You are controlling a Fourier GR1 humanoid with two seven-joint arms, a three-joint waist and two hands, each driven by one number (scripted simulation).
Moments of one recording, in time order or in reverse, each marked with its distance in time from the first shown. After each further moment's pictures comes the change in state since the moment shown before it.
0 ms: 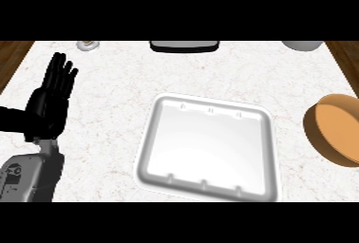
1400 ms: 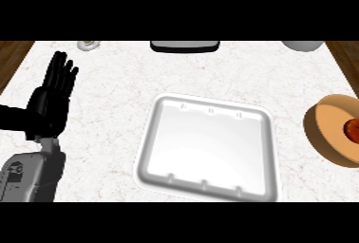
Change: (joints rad) left arm -0.012 -0.017 0.017 0.008 -0.016 -0.016 -0.003; right arm -0.200 -0.149 -0.057 0.802 -0.271 -0.061 -0.370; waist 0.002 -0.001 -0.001
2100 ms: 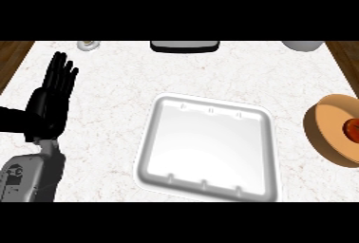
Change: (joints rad) left arm 0.012 -0.004 -0.004 -0.027 -0.011 0.001 0.017; right arm -0.020 -0.111 -0.275 0.117 -0.368 0.097 0.059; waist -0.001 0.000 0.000
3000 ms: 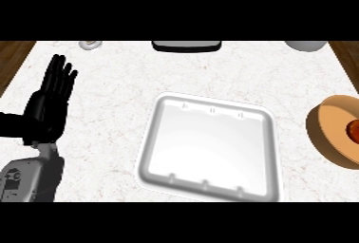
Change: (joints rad) left arm 0.024 -0.009 0.007 -0.024 0.003 -0.014 -0.003; right arm 0.145 -0.421 -0.130 0.647 -0.139 0.152 -0.399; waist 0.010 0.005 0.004
